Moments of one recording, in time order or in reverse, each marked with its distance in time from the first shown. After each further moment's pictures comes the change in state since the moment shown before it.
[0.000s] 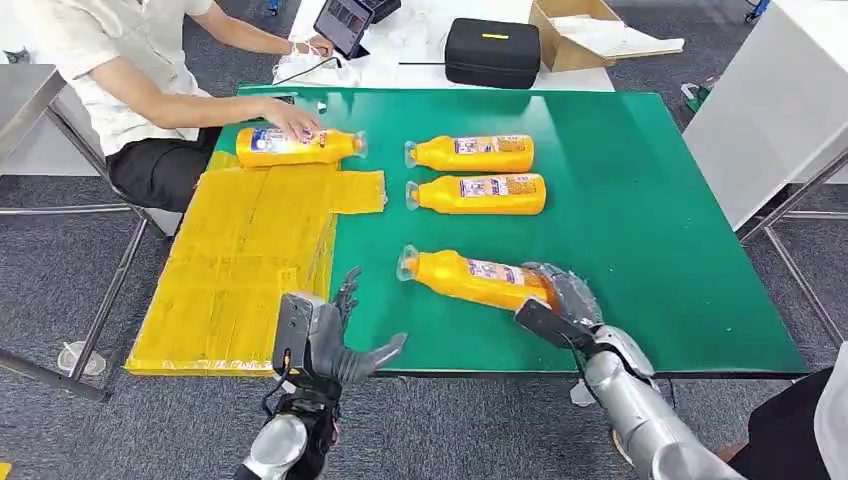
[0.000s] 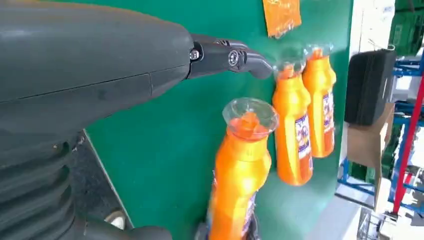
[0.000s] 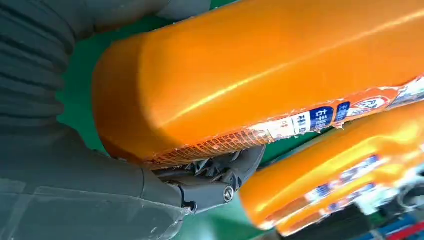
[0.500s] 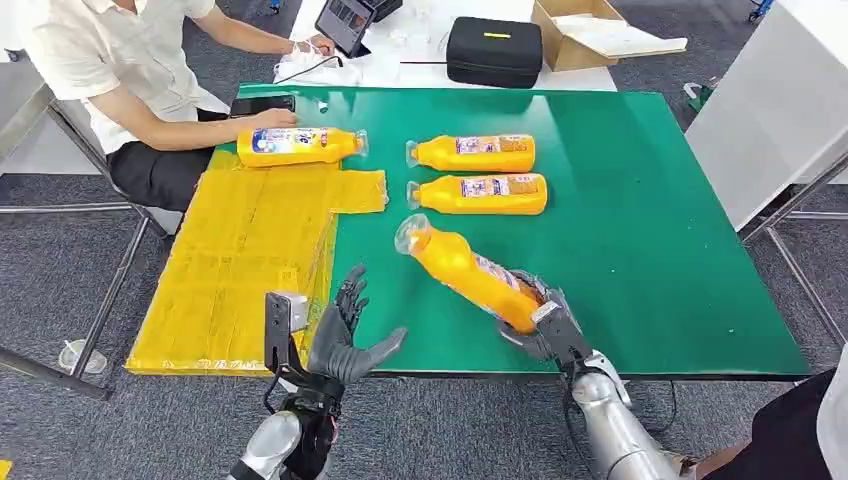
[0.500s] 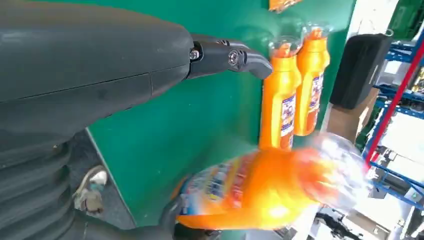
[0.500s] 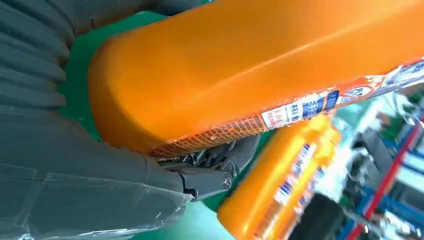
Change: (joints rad) left arm 0.004 0.000 0.001 0.007 0.214 -0.091 -0.065; right arm 0.144 0.094 -0.091 -0.194 -0.338 0.094 -0.107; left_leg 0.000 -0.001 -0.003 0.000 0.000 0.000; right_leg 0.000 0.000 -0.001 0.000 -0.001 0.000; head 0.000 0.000
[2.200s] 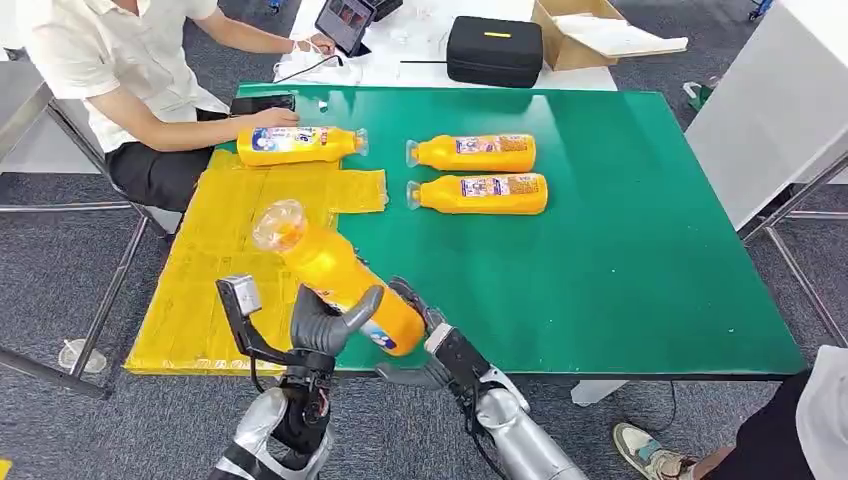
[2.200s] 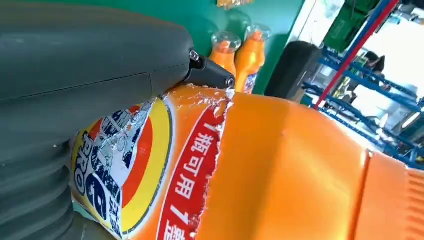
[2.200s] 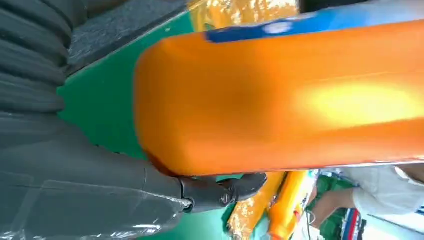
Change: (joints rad) left arm -0.045 -0.031 0.072 -0.050 0.211 -0.031 -0.127; right arm 0.025 0.191 0.364 -0.067 -0.117 0.047 0.064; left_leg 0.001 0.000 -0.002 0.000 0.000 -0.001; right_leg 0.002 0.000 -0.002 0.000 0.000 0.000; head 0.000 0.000
